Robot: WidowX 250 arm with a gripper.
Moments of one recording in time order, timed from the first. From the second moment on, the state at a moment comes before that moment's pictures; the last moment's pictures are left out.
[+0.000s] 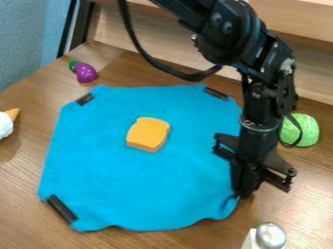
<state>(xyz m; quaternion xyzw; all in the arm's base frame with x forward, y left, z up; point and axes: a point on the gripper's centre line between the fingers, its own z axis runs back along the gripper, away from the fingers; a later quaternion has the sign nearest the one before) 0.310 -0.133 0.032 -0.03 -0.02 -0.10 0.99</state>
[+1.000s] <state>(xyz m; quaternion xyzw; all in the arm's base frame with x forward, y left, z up) 0.316 0.067 0.096 0.00 -0.08 0.07 0.99</state>
